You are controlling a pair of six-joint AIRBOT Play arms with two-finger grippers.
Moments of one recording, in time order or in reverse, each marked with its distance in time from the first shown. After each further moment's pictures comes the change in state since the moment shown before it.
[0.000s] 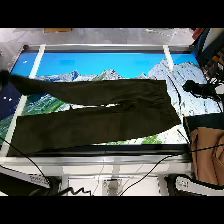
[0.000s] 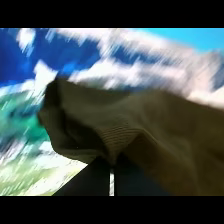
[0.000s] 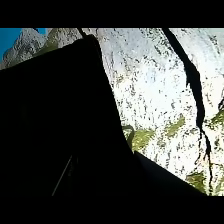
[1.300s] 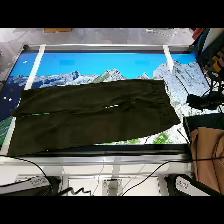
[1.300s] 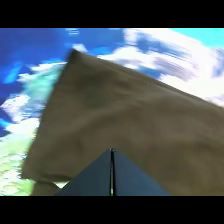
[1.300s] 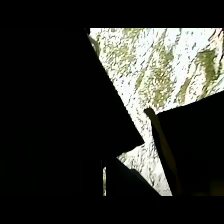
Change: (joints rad) left arm 0.182 0.371 -0.259 -0.143 -0.109 0.167; right arm -0.001 0.136 -0.004 -0.251 0.478 0.015
